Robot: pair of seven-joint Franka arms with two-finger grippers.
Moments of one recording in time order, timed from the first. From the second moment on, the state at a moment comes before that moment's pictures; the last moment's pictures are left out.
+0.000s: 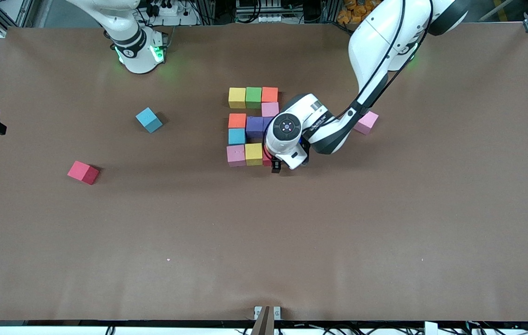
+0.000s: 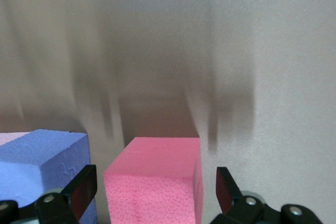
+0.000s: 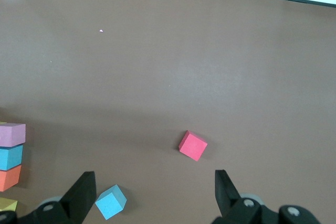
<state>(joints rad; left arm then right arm) -0.43 0.75 -0.41 -1.62 0.12 2.23 -2.36 -0.15 0.05 0.04 -1.44 0.04 1.59 -0.28</state>
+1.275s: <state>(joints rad) -0.17 0.52 -0.39 -1.60 0.19 2.03 -1.98 -0.15 0.05 0.04 -1.44 0.04 1.59 -0.28</state>
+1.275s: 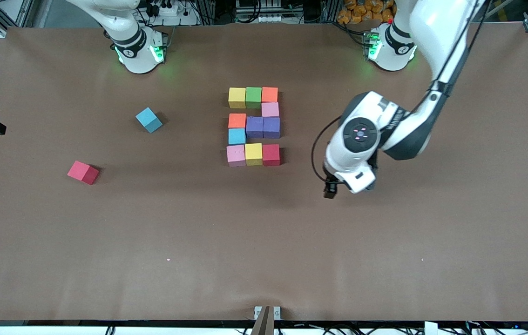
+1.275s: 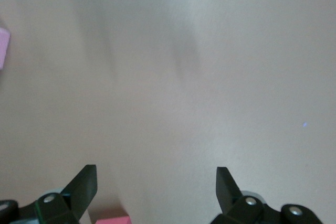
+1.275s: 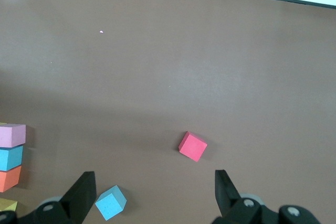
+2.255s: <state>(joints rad) -0.03 0.26 -0.34 -1.65 0.14 1.71 -1.19 -0.18 0.06 0.03 -1.44 0.04 1.60 -0.28</state>
